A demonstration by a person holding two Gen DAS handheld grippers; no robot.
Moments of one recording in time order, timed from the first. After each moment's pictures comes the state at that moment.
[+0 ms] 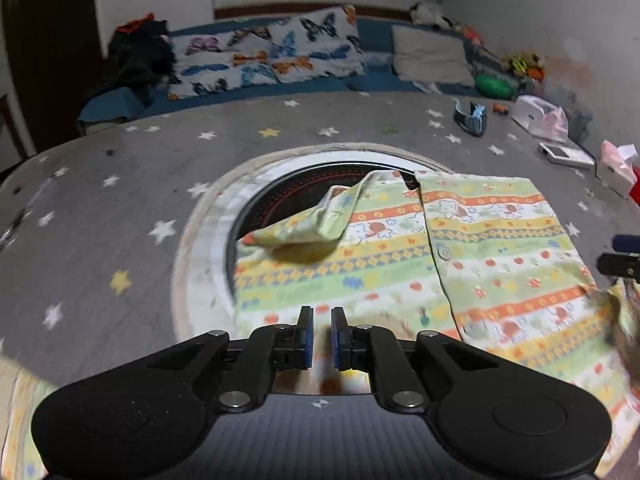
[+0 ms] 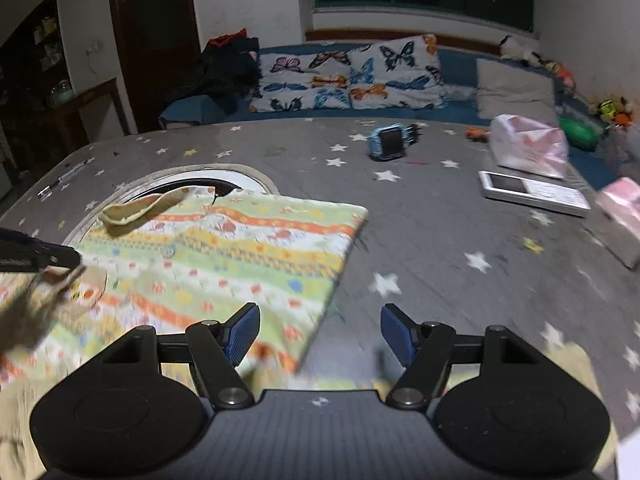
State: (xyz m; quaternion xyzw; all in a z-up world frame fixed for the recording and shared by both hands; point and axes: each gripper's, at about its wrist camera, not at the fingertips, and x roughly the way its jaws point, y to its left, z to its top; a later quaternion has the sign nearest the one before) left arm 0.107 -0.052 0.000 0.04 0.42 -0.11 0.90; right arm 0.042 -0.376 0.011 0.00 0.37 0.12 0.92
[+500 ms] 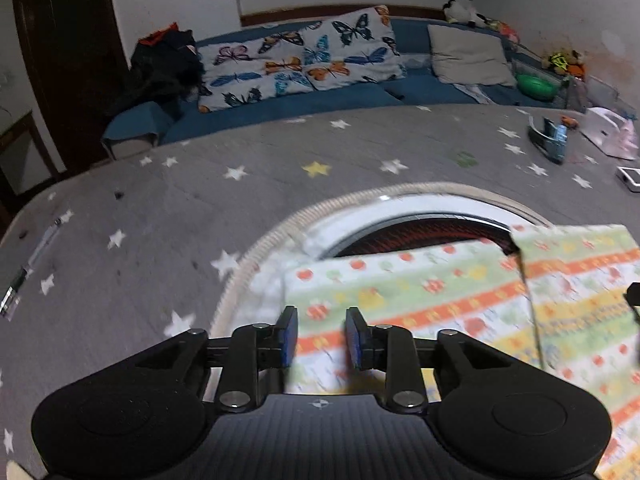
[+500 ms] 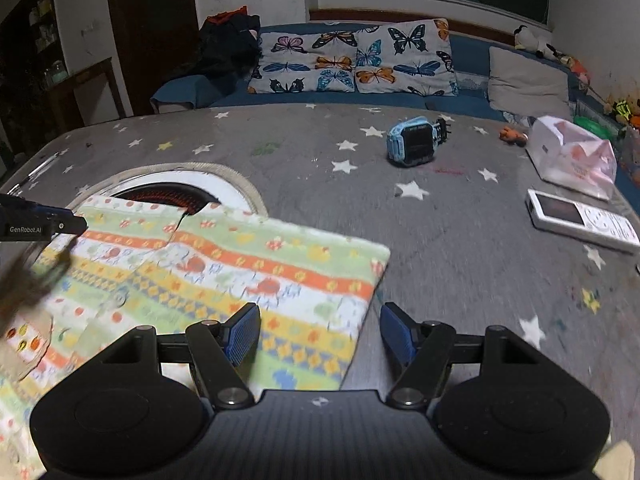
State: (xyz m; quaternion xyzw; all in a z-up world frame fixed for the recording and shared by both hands) left arm 0.191 -0.047 -0.013 0.07 0.39 -0.05 0.92; right arm 0.124 -0.352 -0.014 -0.02 0.40 0.11 0.91
